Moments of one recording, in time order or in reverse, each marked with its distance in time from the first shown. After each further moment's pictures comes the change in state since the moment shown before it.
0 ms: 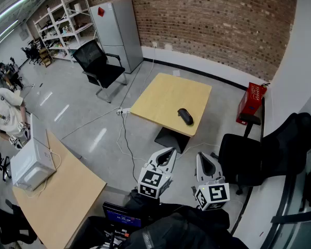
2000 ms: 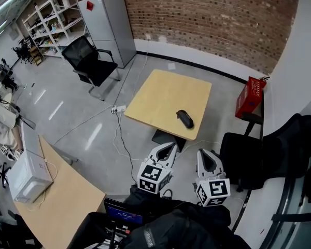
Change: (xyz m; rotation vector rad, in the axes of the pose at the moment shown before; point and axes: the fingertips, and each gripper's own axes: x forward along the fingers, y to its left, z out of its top) left arm 0.086 0.077 -0.002 -0.047 0.036 -0.063; right arm 0.105 -0.038 -0.023 0.000 0.097 -0.061
